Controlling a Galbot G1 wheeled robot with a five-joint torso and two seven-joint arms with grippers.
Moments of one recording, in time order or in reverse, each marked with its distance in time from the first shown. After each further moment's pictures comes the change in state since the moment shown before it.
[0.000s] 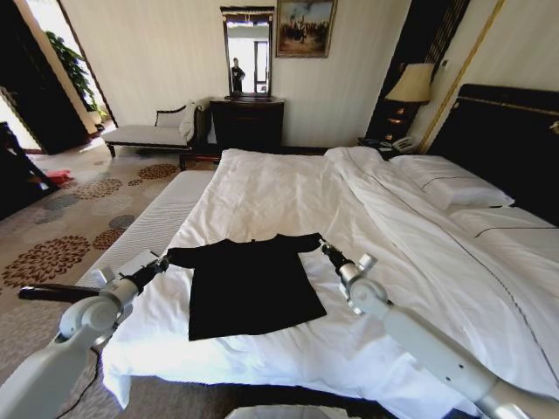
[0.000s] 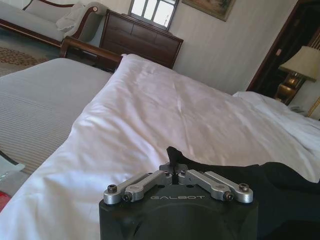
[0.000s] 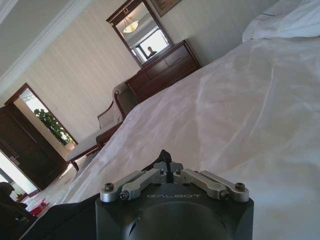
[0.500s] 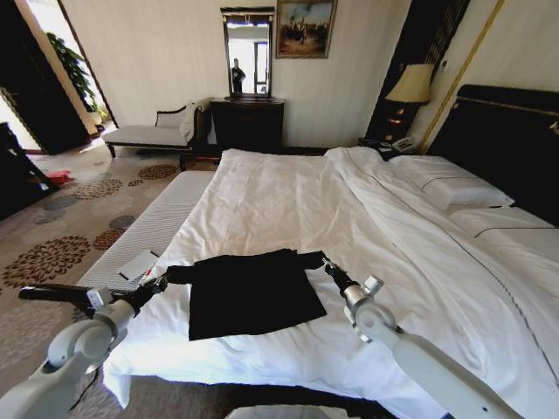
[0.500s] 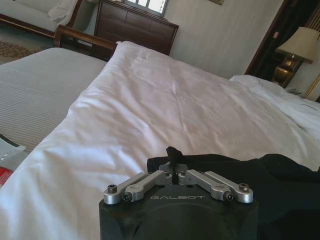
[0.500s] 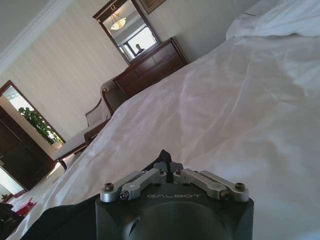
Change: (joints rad) left arm 0.120 -0.045 -0.047 -0.071 0.076 0.008 0.029; right arm -0.163 -0.011 0.104 0.070 -0.038 0.002 0.023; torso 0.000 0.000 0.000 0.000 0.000
